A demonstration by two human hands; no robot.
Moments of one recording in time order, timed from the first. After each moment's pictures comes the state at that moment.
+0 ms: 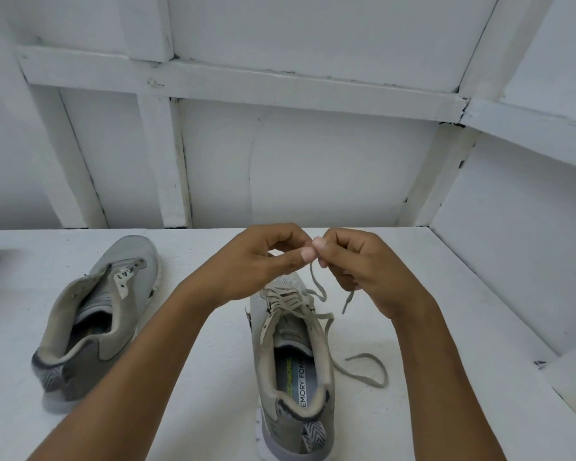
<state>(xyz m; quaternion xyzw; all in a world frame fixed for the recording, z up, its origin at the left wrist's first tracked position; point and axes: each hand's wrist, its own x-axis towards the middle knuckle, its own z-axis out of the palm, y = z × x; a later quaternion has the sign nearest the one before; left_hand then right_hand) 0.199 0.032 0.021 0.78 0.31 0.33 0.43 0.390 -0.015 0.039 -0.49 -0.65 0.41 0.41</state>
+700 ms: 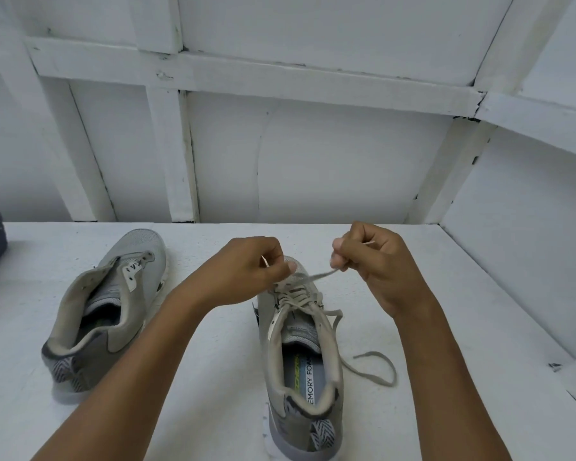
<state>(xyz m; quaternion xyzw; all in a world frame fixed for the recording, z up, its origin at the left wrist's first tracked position) 0.182 0.045 -0.007 0.80 0.47 0.24 0.27 0.397 0.001 0.012 -0.46 -0.58 0.42 0.53</state>
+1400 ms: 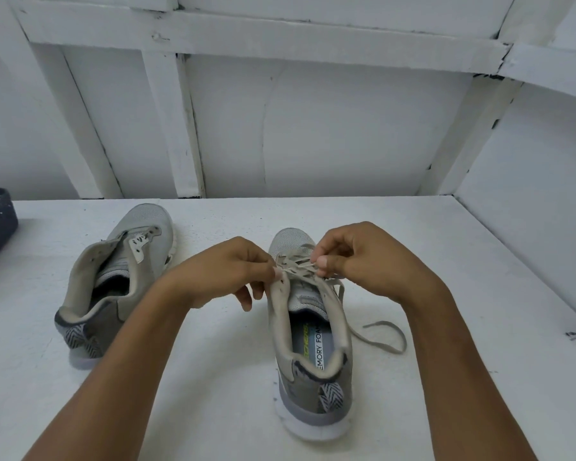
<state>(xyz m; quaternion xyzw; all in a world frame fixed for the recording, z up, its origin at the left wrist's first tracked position) 0.160 0.020 -0.018 0.70 0.43 0.17 0.55 0.381 -0.013 0.008 -0.59 -0.68 0.35 0.25</state>
